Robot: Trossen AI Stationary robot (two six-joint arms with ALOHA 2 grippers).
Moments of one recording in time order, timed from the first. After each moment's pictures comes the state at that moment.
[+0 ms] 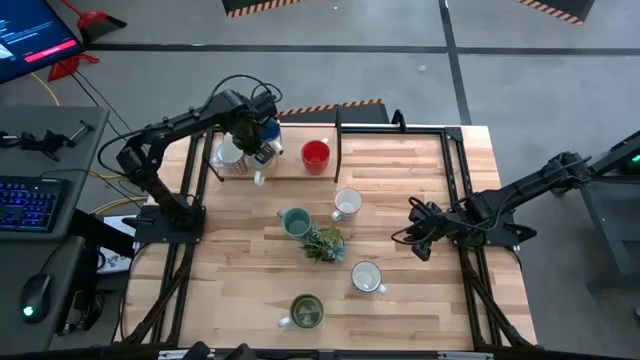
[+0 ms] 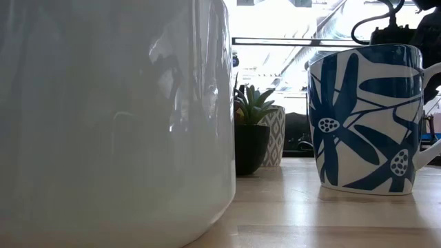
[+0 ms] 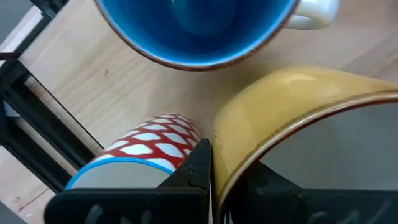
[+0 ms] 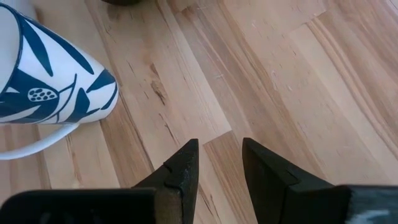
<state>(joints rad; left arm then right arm) 0.71 1.62 1.40 -1.28 -0.10 -0.18 0.38 0.82 0.48 -0.63 0.18 0.84</state>
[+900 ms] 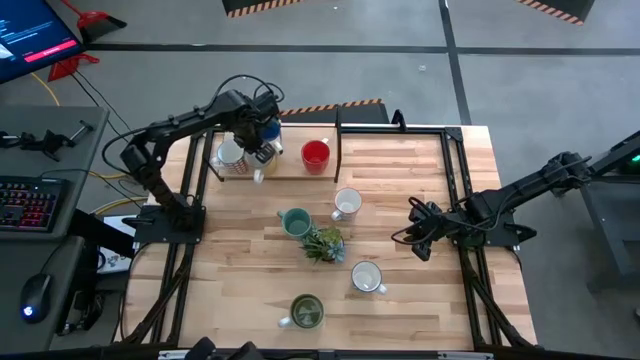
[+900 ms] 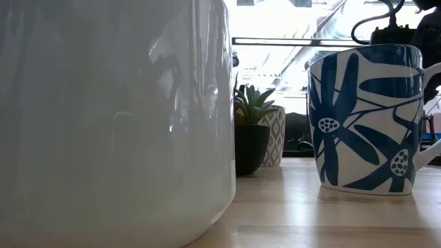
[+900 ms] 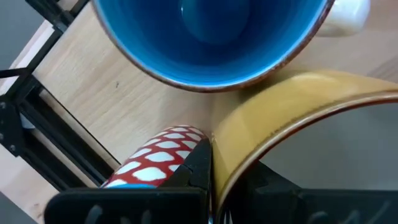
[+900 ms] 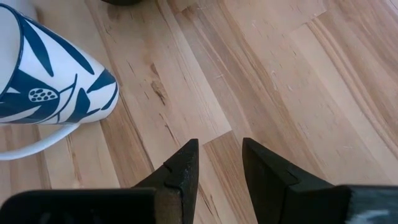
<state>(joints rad) 0.71 1.66 1.40 -1.26 -0.14 -0.14 0.38 0.83 0.48 -0.63 0.18 0.84</state>
